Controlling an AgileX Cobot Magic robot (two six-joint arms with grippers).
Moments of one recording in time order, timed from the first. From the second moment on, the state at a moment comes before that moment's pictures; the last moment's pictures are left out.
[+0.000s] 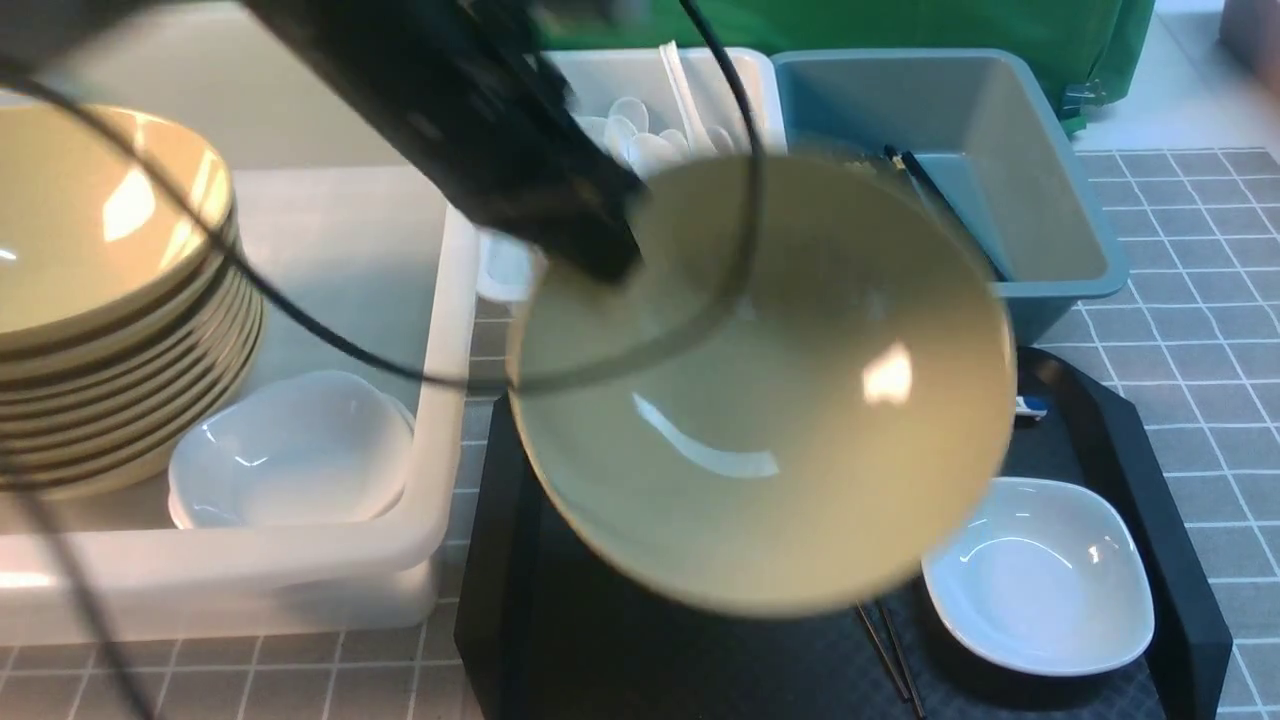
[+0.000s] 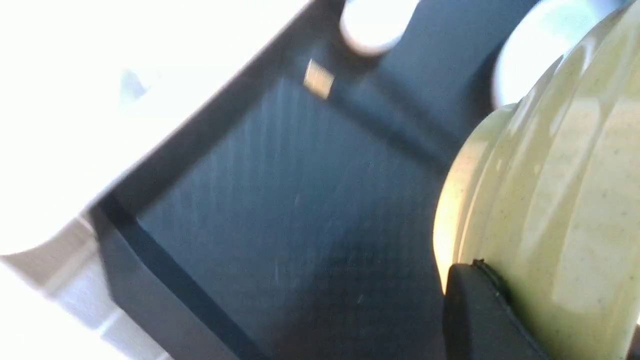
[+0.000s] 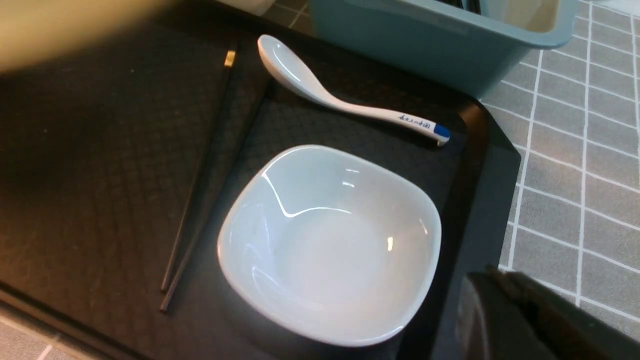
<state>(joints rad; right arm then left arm) 0.12 0.40 -0.32 0.21 0.54 -0.36 -0.29 1.63 -1.65 -0.54 1.23 0.43</state>
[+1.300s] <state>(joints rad) 0.12 0.40 -0.32 0.21 0.53 -0.31 0.53 1.30 -1.42 -0.35 0.92 0.20</state>
